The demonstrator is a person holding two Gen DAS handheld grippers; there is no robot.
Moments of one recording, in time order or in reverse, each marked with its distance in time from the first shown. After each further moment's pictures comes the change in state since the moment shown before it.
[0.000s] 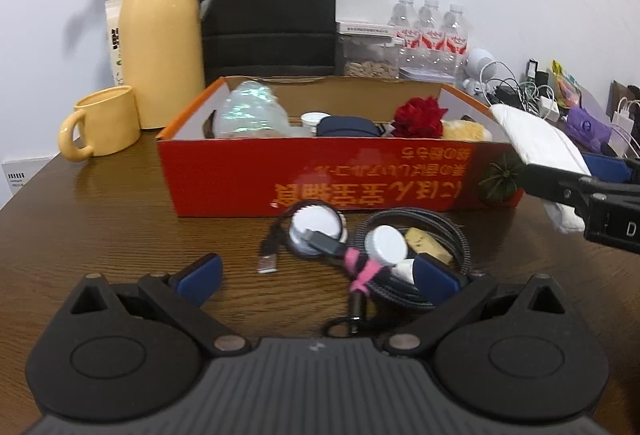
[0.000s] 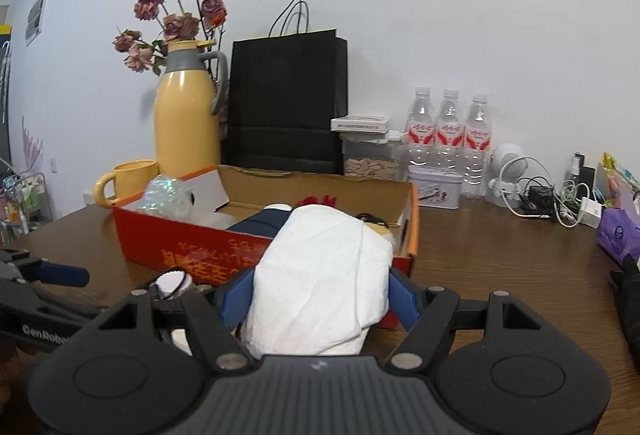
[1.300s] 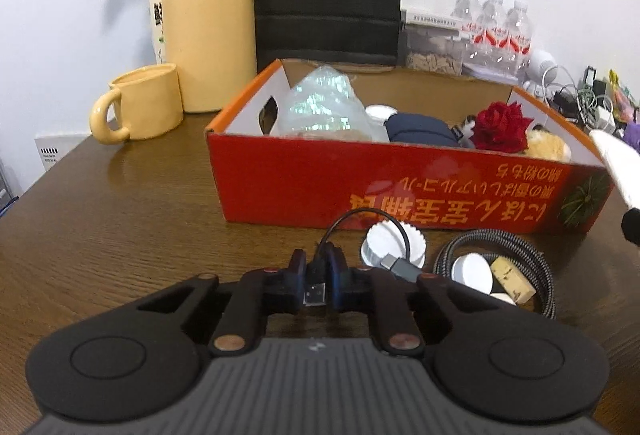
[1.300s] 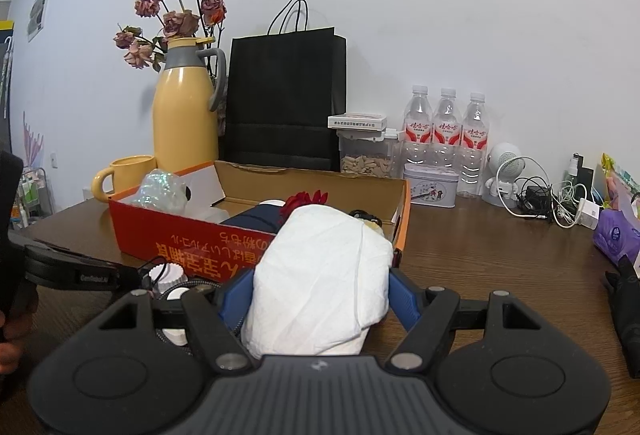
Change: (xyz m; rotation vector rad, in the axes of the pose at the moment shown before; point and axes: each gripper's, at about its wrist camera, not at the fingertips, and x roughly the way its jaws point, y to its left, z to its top) left arm 0.027 0.034 0.015 -0.076 0.031 0.117; right arm -0.001 -0.004 -0.003 -0.015 0.009 0.005
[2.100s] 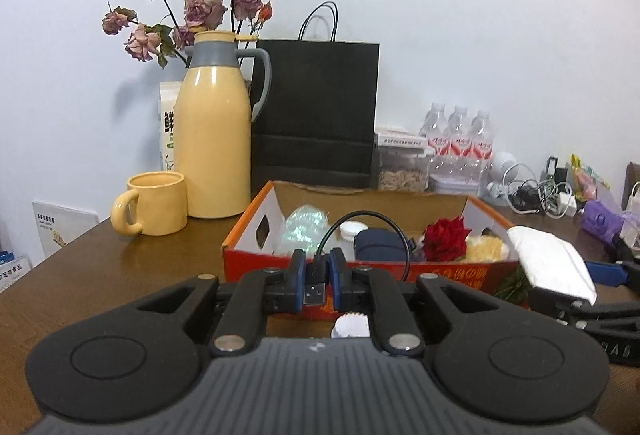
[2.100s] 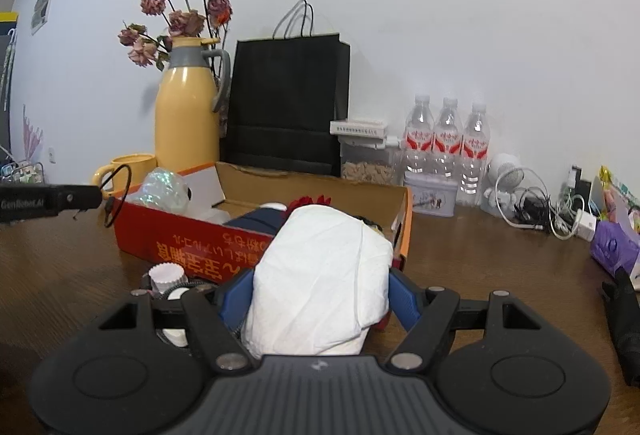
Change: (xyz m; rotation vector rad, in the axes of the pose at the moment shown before) left arm -0.078 0.000 0.010 -0.026 -0.319 -0.060; right arm -0.005 0.009 0.000 -0.045 -0.043 -0.005
